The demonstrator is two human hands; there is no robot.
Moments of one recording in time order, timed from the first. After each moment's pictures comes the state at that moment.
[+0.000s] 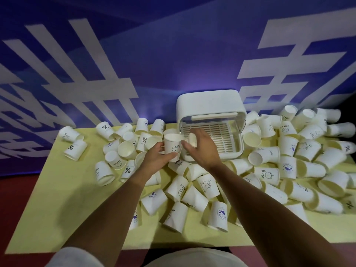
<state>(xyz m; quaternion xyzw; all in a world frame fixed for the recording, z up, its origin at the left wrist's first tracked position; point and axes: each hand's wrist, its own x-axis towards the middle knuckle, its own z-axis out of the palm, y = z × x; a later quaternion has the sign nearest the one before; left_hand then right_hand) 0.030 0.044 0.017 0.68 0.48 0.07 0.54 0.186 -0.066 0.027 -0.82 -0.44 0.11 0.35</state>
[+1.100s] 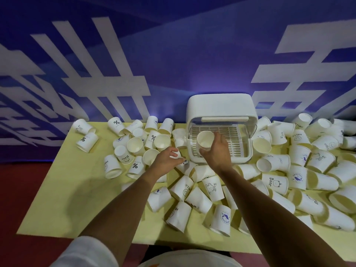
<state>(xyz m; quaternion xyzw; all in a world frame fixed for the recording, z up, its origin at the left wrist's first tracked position) 0.027 0.035 0.004 0.69 0.48 0.03 0.54 0.202 -0.072 -0.003 -0.87 -0.35 0.14 0.32</state>
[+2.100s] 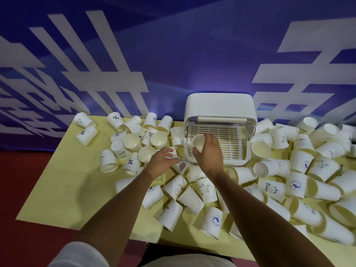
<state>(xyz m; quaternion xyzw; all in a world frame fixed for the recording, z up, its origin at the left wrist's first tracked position) 0.035 0.024 -0.012 0.66 0.51 0.06 0.54 0.202 -0.074 -0.006 -0.85 -0.43 0.11 0.30</state>
